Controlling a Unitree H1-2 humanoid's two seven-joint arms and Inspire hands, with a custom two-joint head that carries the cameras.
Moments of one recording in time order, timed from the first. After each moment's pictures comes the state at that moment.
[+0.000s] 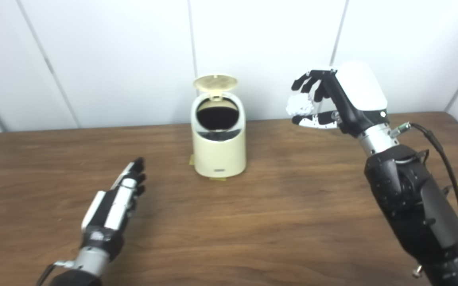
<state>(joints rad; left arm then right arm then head) 0.03 0.19 0.03 -0.41 -0.18 0.41 -0.09 -0.49 -0.36 0.23 -0.29 -0.78 0.19 0.06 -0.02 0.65</state>
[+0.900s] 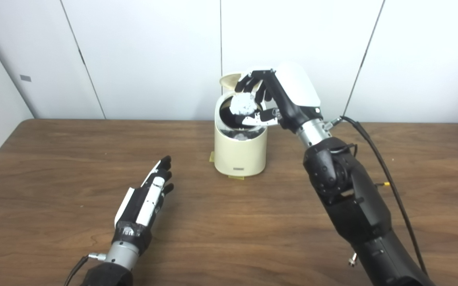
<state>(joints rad) 0.04 0.10 0.02 -0.38 -0.12 0.34 -0.09 -0.67 -0.11 0.28 0.12 -0.78 0.04 -0.04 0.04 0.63</state>
